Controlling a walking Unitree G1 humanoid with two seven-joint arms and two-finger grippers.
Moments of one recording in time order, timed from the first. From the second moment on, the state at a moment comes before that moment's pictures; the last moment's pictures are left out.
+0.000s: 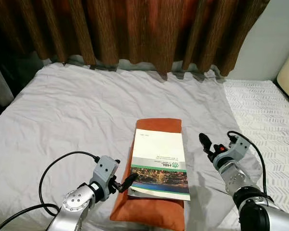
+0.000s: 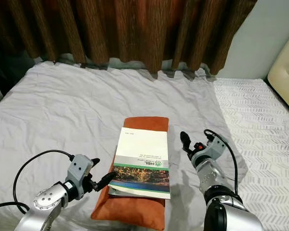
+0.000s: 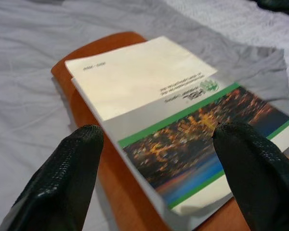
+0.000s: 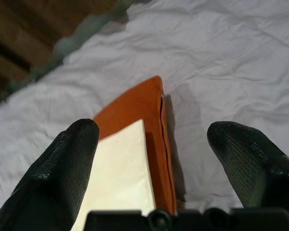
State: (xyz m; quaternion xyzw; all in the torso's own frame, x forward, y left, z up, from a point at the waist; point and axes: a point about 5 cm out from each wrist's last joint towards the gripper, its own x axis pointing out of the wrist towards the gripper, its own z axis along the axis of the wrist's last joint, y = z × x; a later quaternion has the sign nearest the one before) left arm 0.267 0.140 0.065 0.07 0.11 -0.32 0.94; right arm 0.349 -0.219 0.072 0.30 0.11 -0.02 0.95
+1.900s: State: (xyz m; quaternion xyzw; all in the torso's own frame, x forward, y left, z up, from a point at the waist) left arm 0.275 0.136 0.068 0.08 0.09 -0.31 0.94; right arm 0.345 -0.164 0.059 0.20 0.19 0.18 0.94
